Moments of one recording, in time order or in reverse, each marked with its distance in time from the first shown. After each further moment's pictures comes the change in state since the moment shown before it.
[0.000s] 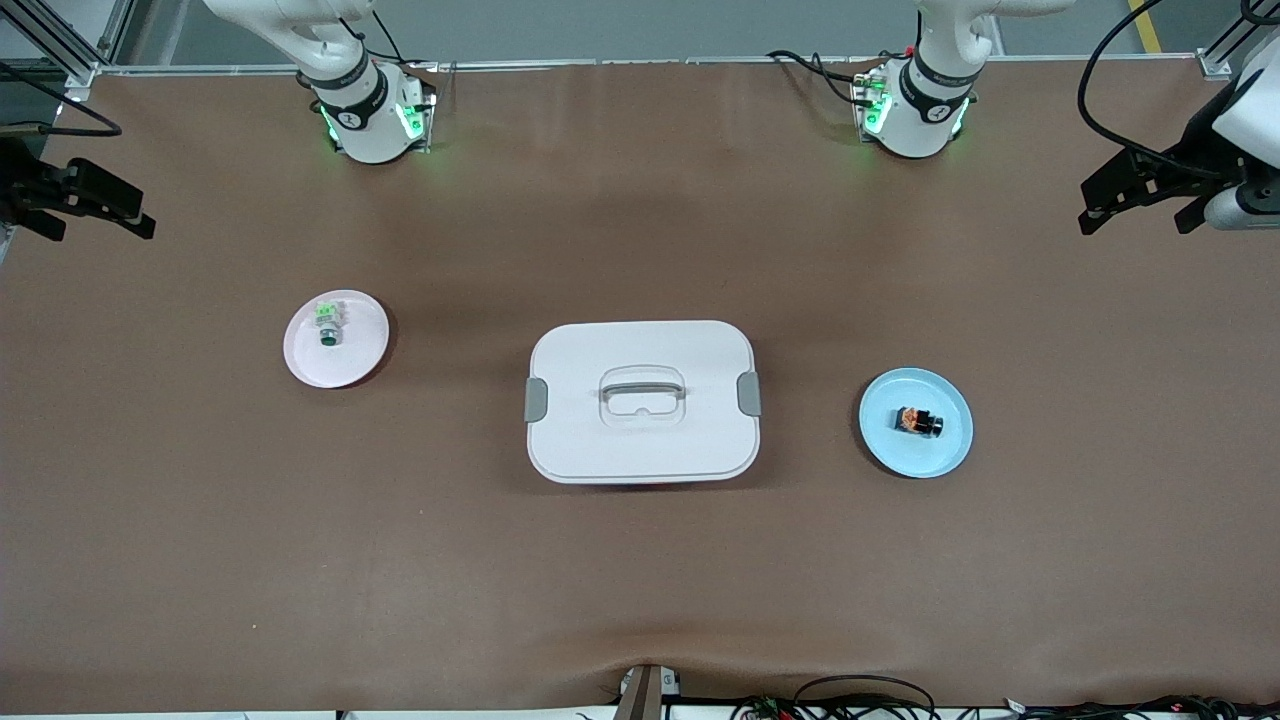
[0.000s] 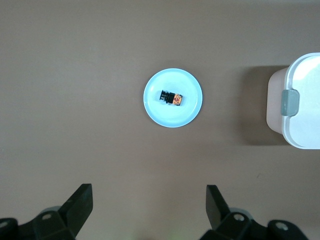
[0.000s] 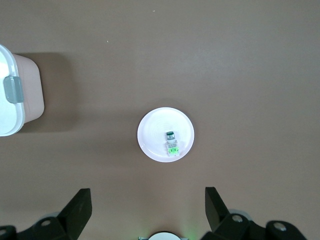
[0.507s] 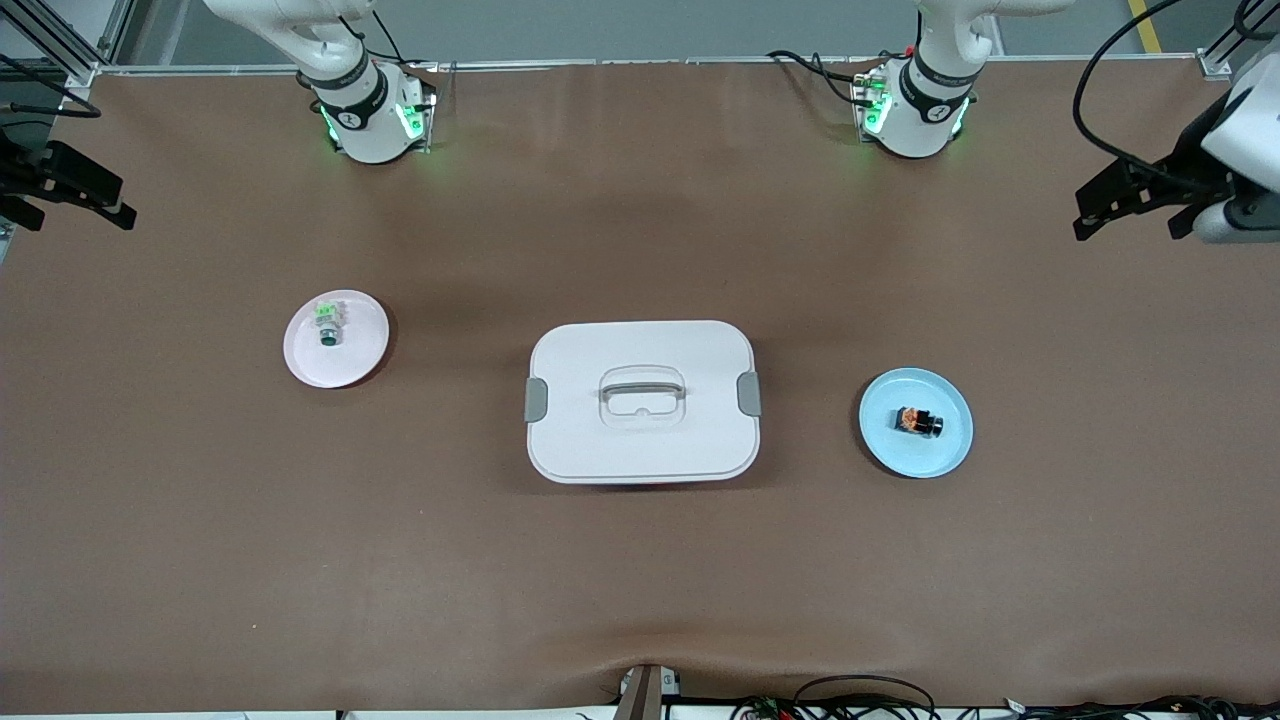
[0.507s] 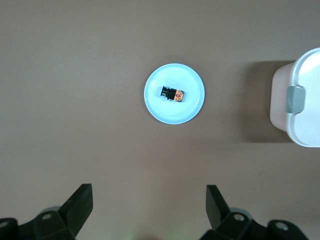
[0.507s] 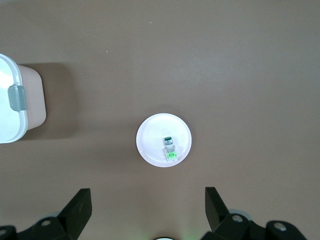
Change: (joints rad) left arm 0.002 0.041 0.001 -0.002 0.005 -0.005 0.004; right arm -0.003 -0.027 -0.016 0.006 0.000 0.011 0.001
